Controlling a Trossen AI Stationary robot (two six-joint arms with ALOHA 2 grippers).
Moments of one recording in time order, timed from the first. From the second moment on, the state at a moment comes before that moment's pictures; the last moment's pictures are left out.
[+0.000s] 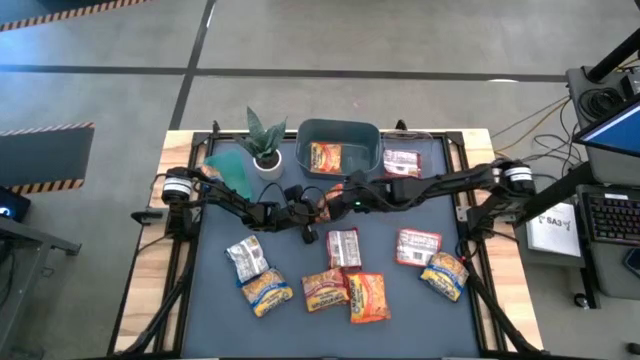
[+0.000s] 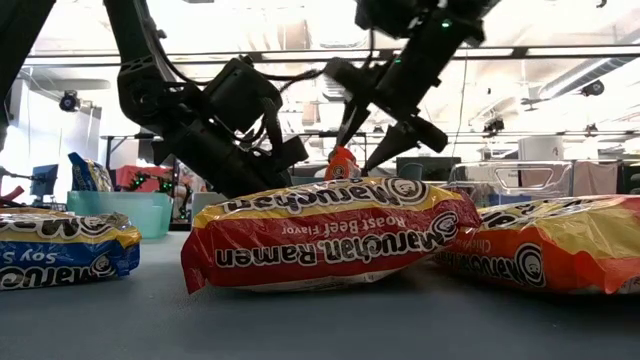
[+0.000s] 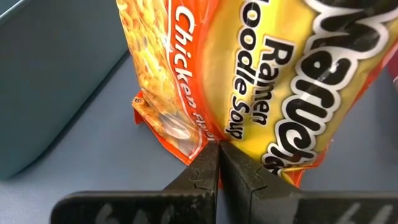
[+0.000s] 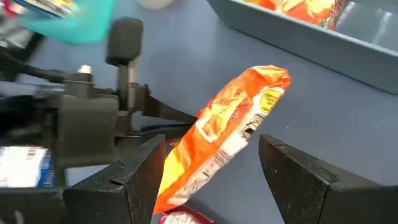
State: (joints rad) left arm 0.01 1.93 0.74 0.54 -0.43 -0.03; right arm -0.04 1.67 1.13 -0.34 0.29 0.97
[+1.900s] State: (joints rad) left arm -0.07 1.49 0.69 0.28 -0.38 0.00; right arm -0.06 1.64 1.36 -0.75 0.25 0.87
